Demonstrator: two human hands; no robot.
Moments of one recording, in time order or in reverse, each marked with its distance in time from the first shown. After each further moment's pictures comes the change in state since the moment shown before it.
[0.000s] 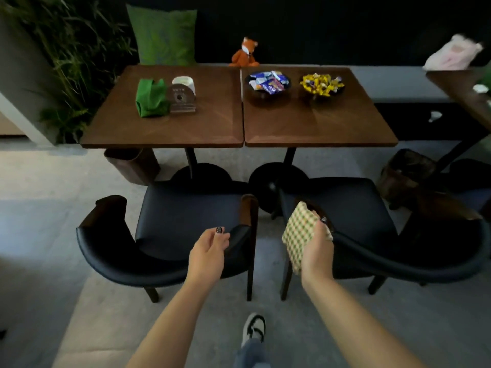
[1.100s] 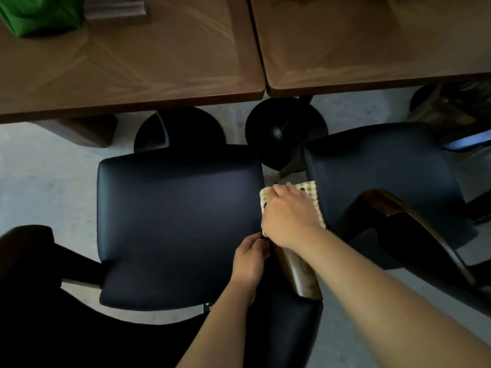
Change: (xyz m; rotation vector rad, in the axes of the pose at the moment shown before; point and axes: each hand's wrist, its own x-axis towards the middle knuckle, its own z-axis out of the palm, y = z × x) left_hand 0.251 -0.095 0.064 -0.167 -0.200 -0.556; right_hand 0.227 0.091 0.194 -1.885 -0.483 -0.307
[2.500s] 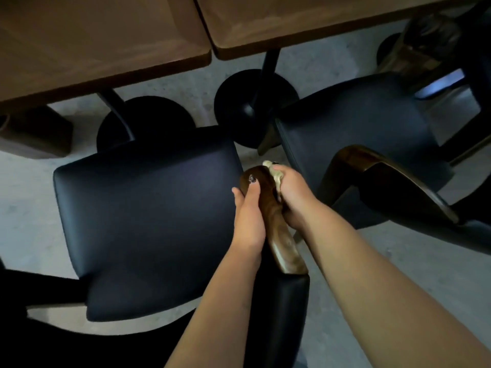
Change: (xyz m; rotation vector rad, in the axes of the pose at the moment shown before) left_hand 0.006 0.018 0.036 -0.054 -0.180 0.038; right_hand 0.001 0.042 0.031 1.868 -0.008 0.615
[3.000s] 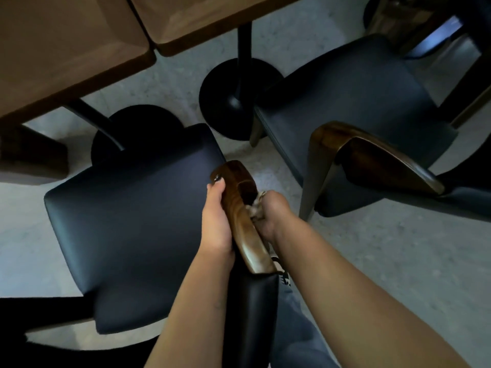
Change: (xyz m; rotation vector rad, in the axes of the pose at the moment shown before) left_hand 0.007 -0.003 0.003 -0.181 0.028 -0.033; right_hand 0.031 0.054 -0.015 0.262 0.200 0.253
